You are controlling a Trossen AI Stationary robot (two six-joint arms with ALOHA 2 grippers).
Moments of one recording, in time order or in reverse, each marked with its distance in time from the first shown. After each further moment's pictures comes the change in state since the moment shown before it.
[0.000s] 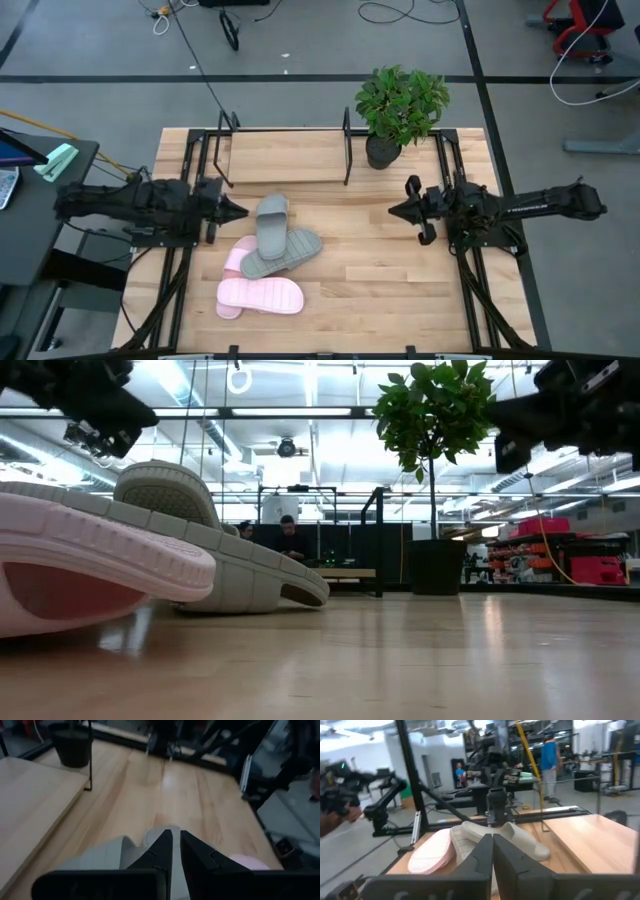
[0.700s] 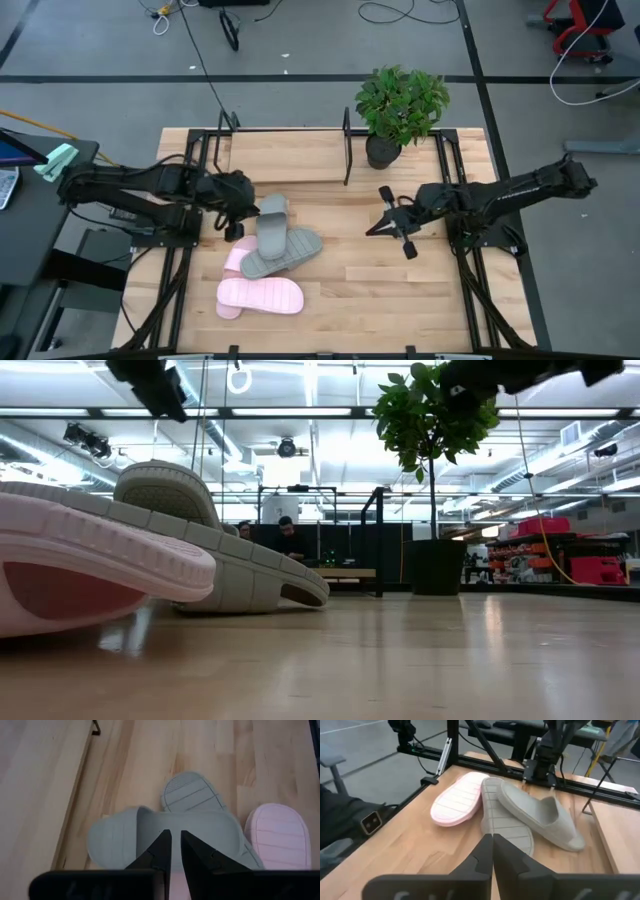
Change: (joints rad) left arm 0.002 0.625 0.593 -0.507 -0.019 0.104; right arm 0.165 0.445 0.560 -0.546 -0.007 -0.270
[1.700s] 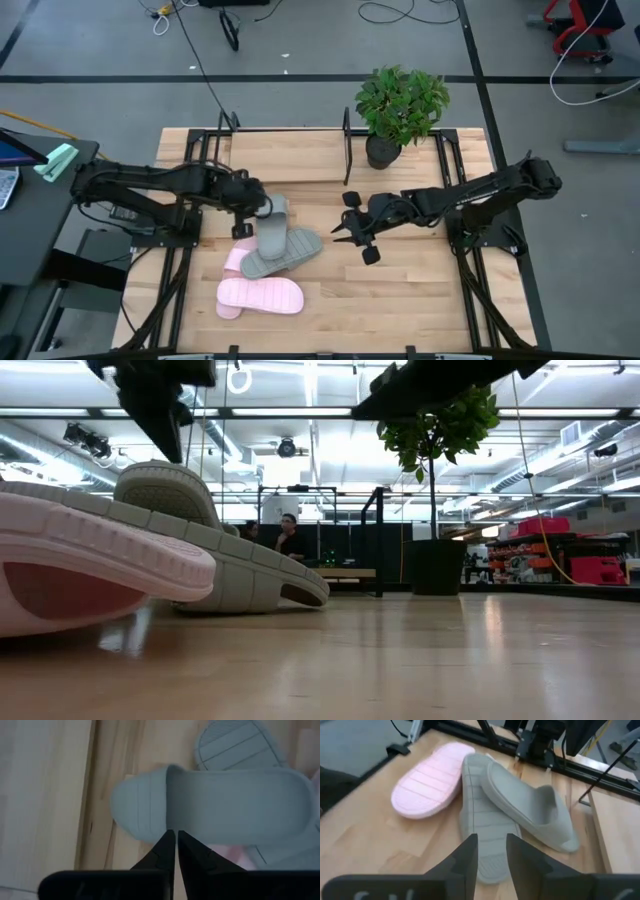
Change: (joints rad) left arm 0.033 0.192 0.054 -0.164 -0.077 0.053; right arm 0.005 0.415 0.280 -0.044 0.106 -0.097
